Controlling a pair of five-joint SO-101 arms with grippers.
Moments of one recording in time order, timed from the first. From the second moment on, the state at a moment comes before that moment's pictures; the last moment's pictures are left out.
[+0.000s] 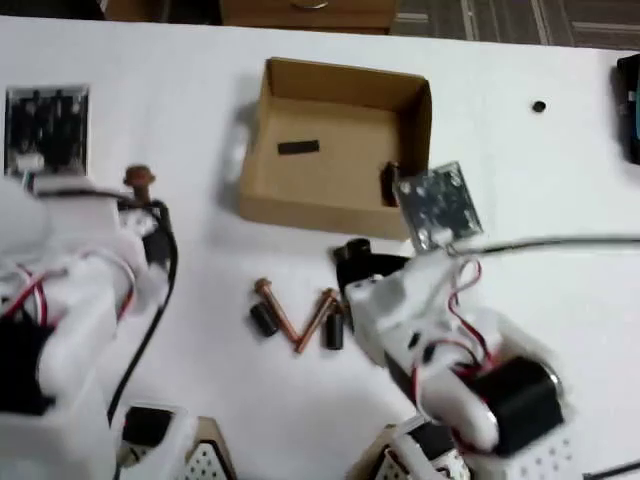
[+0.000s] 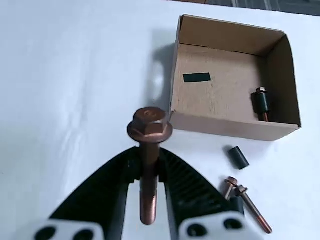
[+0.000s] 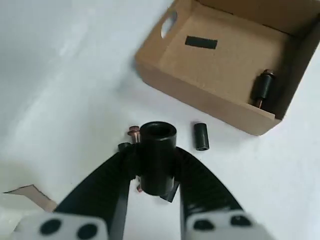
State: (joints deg) left arm -0.5 -46.5 -4.4 100.7 10.9; right arm -32.9 -61.2 22.7 88.5 -6.9
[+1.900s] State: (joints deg) left arm 16.4 -52.2 27.1 73.5 34.2; right arm -50.8 -75.1 70.9 43.9 -6.9
